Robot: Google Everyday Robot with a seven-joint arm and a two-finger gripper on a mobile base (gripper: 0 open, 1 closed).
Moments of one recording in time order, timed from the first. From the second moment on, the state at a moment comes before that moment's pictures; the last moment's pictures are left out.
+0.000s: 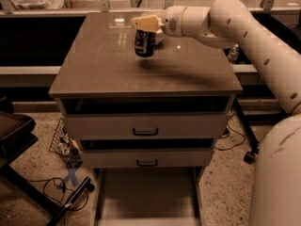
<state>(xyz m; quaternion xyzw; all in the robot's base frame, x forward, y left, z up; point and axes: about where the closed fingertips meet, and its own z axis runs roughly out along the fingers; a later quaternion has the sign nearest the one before) 0.774 0.009 0.957 -0.34 0.67 0.36 0.55</state>
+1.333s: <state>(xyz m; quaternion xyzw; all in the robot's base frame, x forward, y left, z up) 0.789 0.100 0.914 -0.38 0.67 0.38 0.52</state>
